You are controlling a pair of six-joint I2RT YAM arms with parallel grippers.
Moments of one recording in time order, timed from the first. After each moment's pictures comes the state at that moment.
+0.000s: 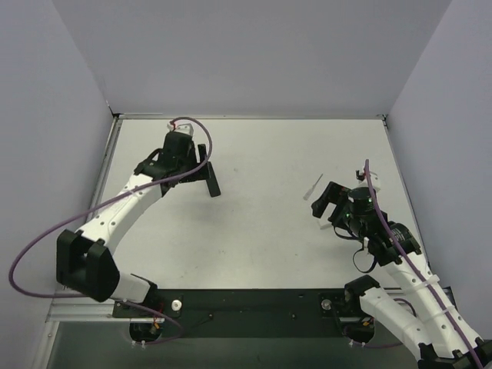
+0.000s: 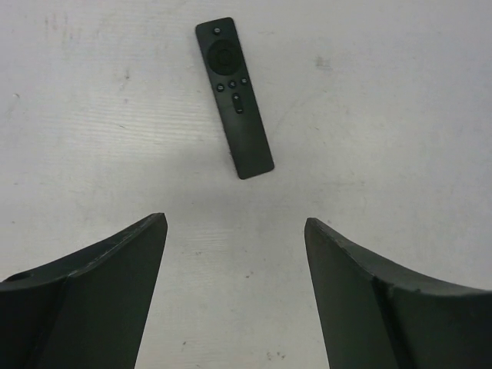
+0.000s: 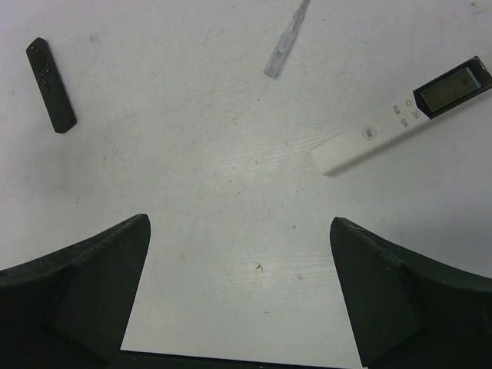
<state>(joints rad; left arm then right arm) -0.41 1.36 1.16 -0.52 -0.13 -0.44 0.41 0.71 0.76 -0.70 0.19 0.64</state>
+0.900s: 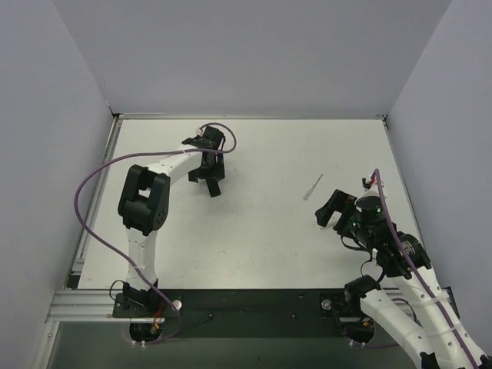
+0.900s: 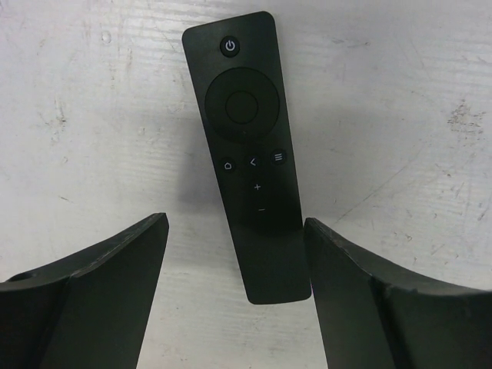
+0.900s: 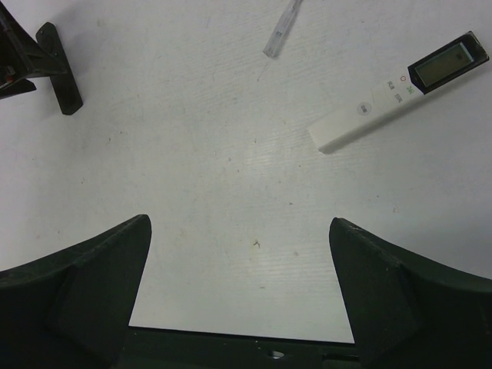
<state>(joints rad) -0.42 2.09 1.61 -0.69 -0.27 -0.49 0.41 0.61 0.77 -0.81 0.17 0.65</state>
